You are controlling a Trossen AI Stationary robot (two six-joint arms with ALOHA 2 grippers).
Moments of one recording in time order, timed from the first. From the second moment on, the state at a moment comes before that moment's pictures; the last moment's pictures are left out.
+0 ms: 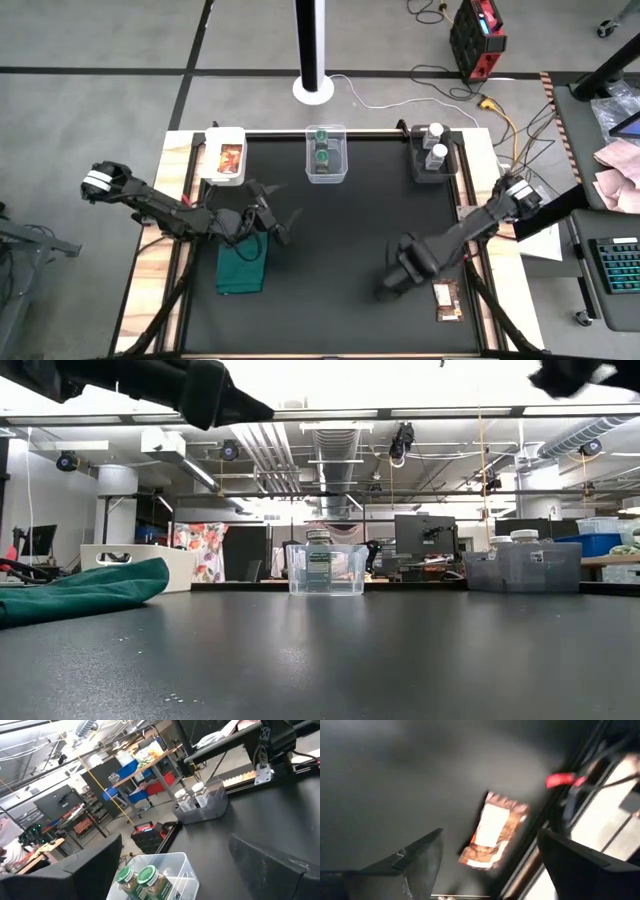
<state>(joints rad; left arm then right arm) -0.31 1.27 0.53 0.74 -0.89 0.51 0.53 1.72 1.40 -1.51 -0.19 1.66</state>
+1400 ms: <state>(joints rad) -0.31 1.26 0.53 0.73 -0.89 0.51 0.70 1.83 0.89 -0.84 -0.45 1.83</state>
